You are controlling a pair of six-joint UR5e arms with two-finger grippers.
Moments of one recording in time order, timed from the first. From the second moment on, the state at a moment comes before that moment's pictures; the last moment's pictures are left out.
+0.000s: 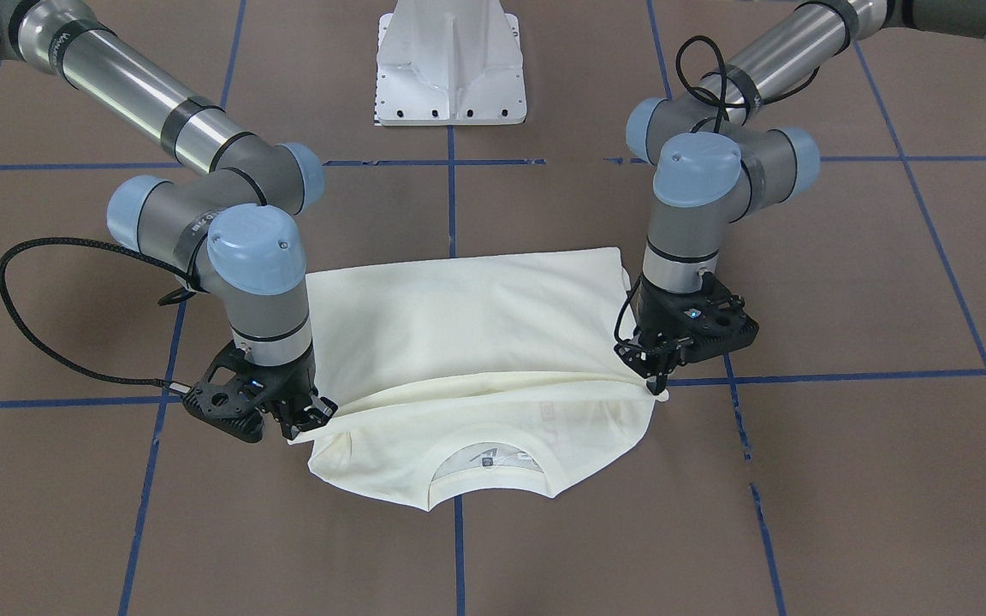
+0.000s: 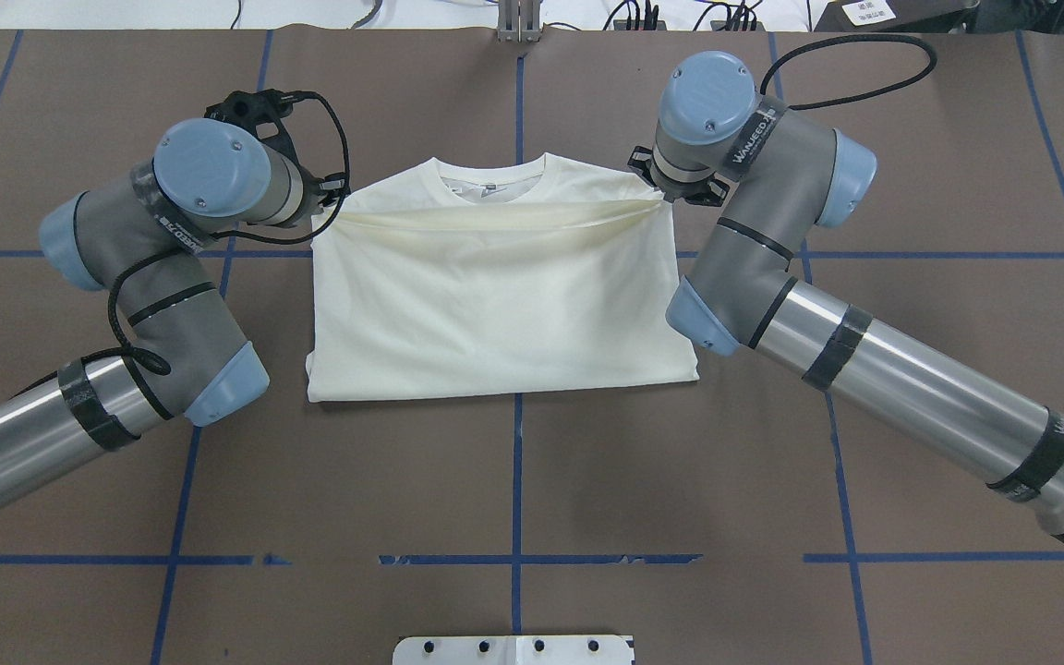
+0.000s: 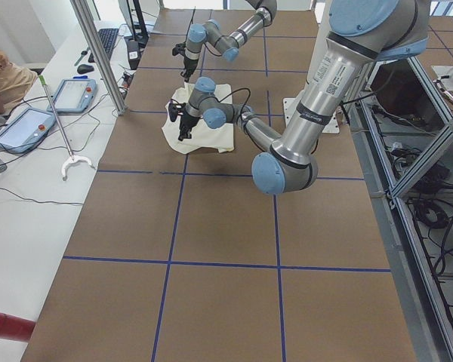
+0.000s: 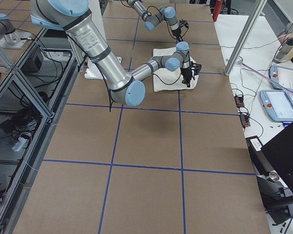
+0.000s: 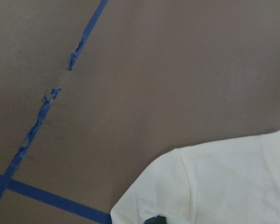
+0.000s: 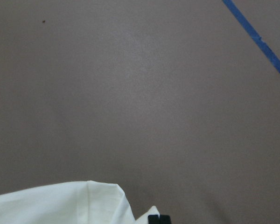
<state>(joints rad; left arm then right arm) -0.73 -2.14 -1.48 -1.95 -1.63 -1.37 0.75 -0.81 1.26 -1.34 1.74 1.49</state>
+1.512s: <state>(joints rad) -0.83 -2.07 -1.62 -2.03 -1.76 -1.28 0.69 -1.13 1.73 -1.32 1.83 1.59</state>
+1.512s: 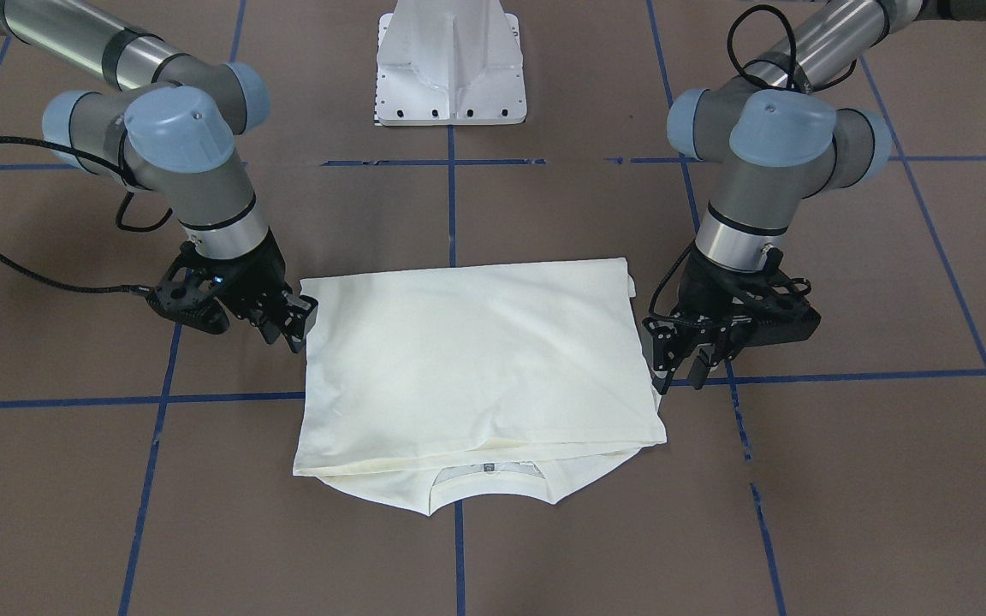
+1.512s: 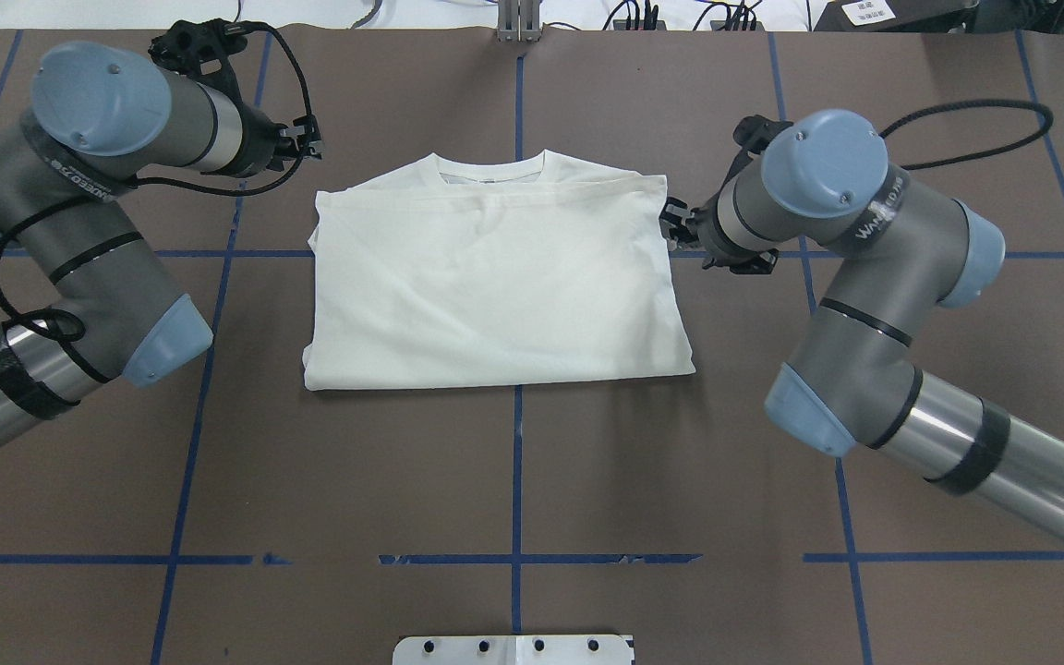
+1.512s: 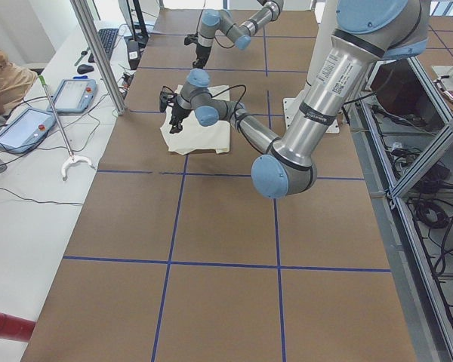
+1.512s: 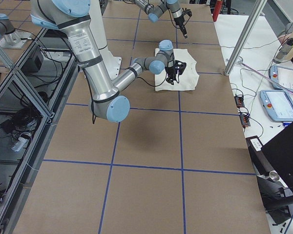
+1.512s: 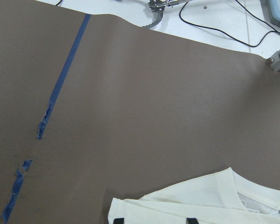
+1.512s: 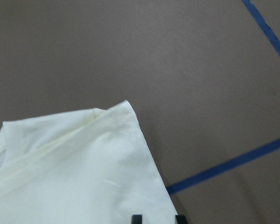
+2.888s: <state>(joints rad) -0.83 -2.04 -1.71 -2.03 -1.77 -1.29 0.43 -1.26 1.81 -1.32 1.63 1.97</state>
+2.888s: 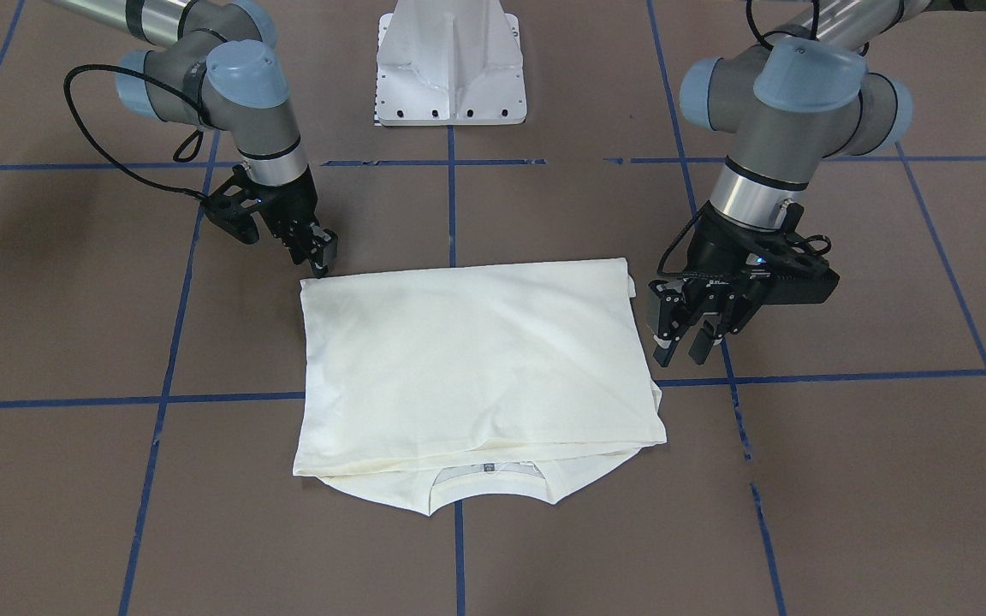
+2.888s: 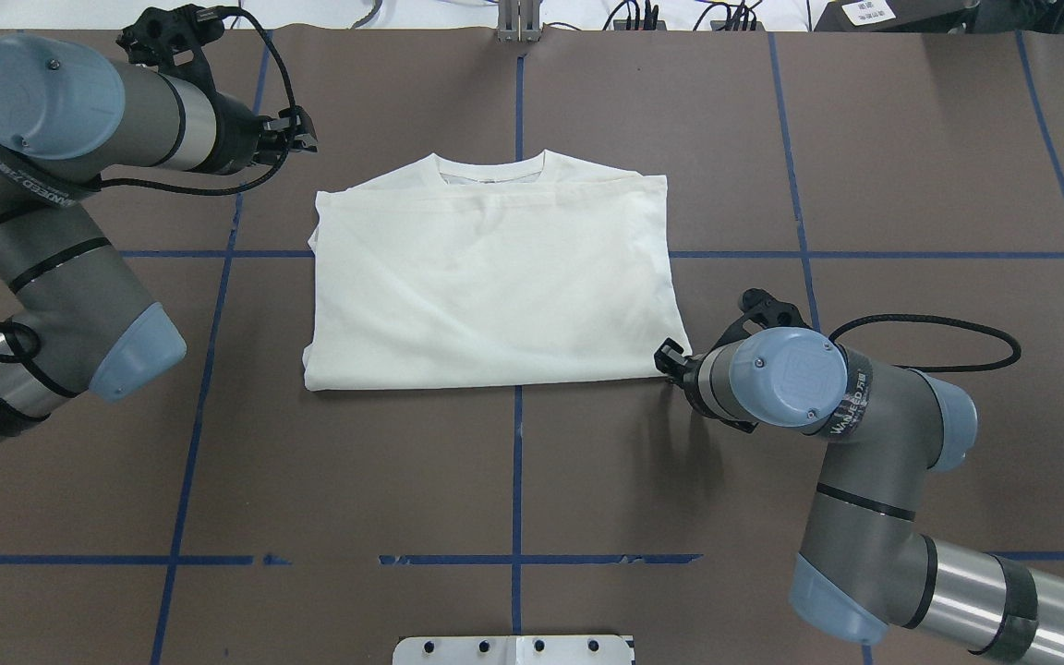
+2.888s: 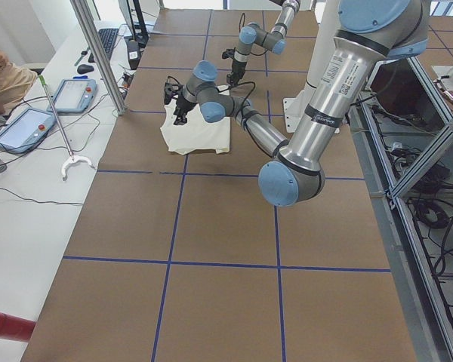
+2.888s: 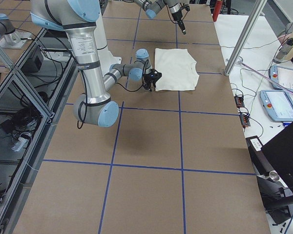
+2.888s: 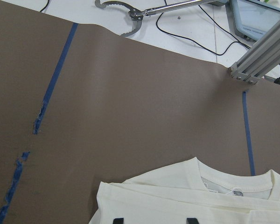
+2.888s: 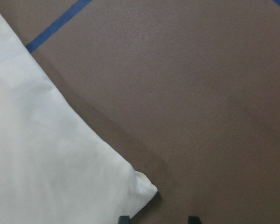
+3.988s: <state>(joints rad) -0.83 -2.00 -1.76 -2.03 -1.76 -1.29 0.45 -1.25 1.80 -1.32 1.61 1.98</state>
